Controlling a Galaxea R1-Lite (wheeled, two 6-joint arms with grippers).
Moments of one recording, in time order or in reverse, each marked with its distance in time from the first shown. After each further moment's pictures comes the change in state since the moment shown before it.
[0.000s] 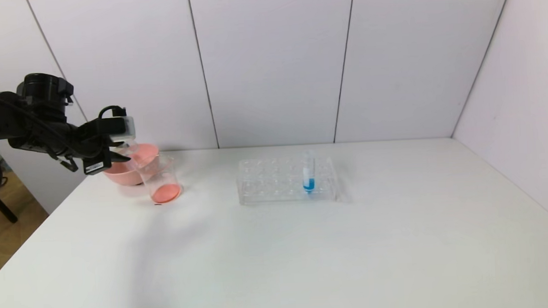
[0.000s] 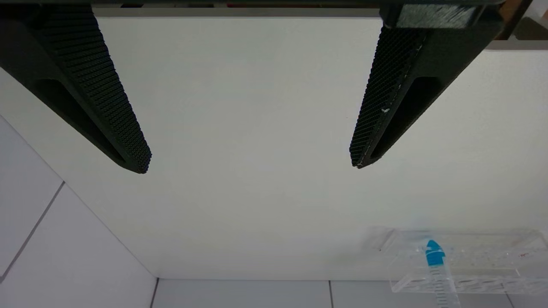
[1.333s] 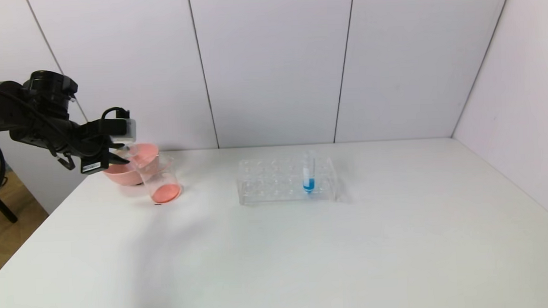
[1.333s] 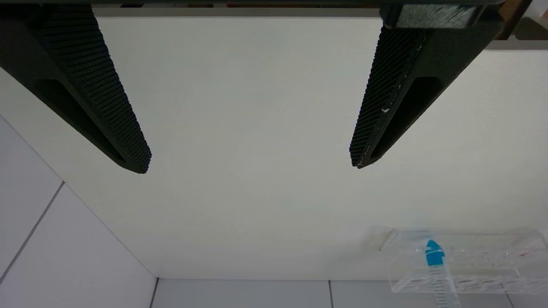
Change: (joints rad) left arm -0.003 0.051 -0.145 0.184 0.026 0.090; right arm 0.000 0.000 0.000 0.000 0.000 0.000
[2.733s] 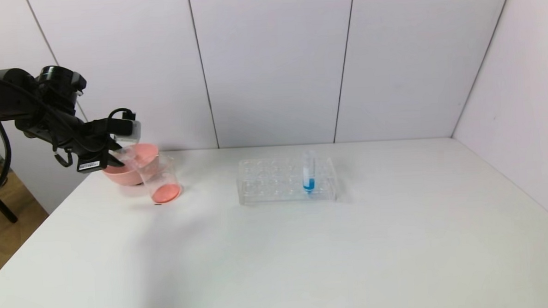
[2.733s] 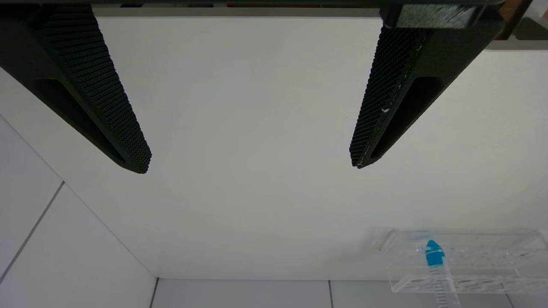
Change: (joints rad) left arm -0.030 0.050 -0.161 0.190 0.132 0.013; right arm 0.000 0.000 0.000 0.000 0.000 0.000
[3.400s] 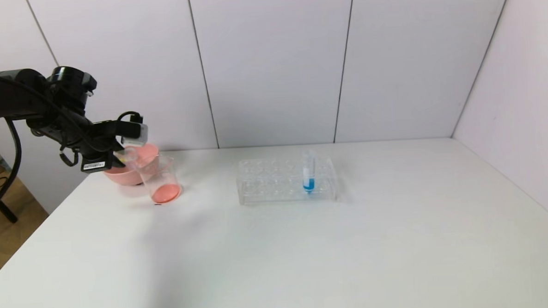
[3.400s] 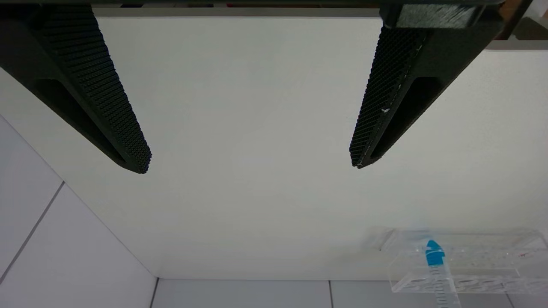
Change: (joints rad) left arm -0.032 0.018 -0.018 0.006 0.098 -0.007; right arm 0.000 0.000 0.000 0.000 0.000 0.000
